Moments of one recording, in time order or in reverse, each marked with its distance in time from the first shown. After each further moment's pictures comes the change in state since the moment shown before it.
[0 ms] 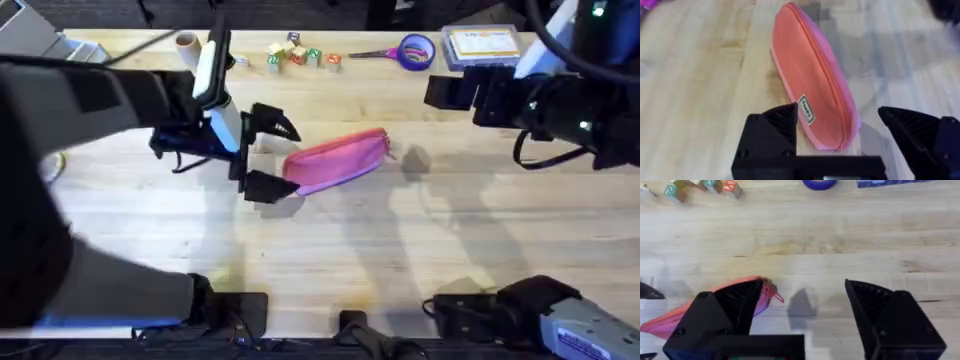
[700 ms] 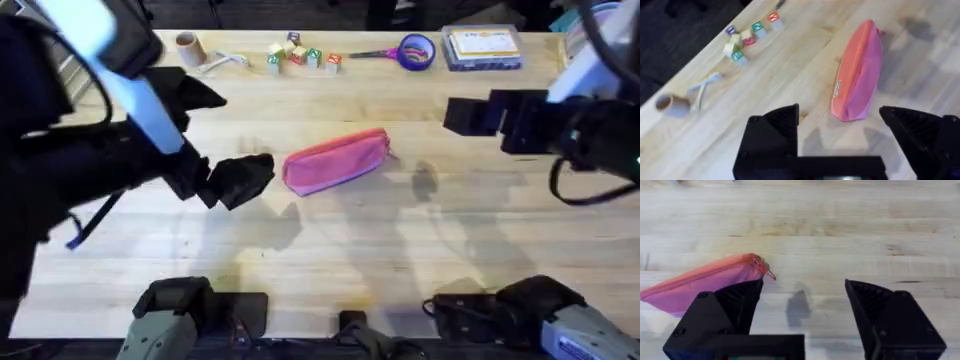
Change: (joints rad) left arm 0.000 -0.919 0.000 -0.038 -0.477 -0.916; right arm 0.000 -0.163 0.000 -0.181 0.000 -0.045
